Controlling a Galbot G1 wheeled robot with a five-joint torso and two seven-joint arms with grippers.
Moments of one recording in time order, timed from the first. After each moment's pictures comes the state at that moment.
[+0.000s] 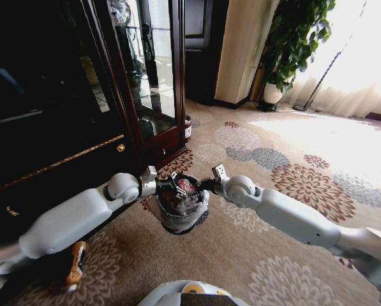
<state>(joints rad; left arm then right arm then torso) 0.48 -0.57 0.25 -1.98 -0.85 0.42 0.39 -0.23 0.81 -0.60 1.86 1.30 -0.65 0.35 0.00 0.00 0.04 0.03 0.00</state>
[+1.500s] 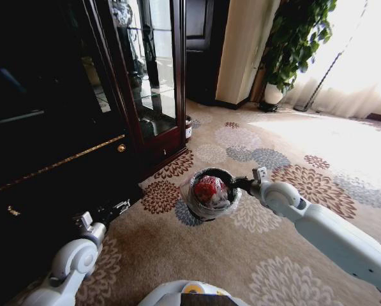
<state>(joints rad) 1.70 -1.10 -0.83 -2.14 -0.72 0.27 -0.07 -0.72 0.61 -0.05 1.96 1.08 -0.61 0.25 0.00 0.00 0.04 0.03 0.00</state>
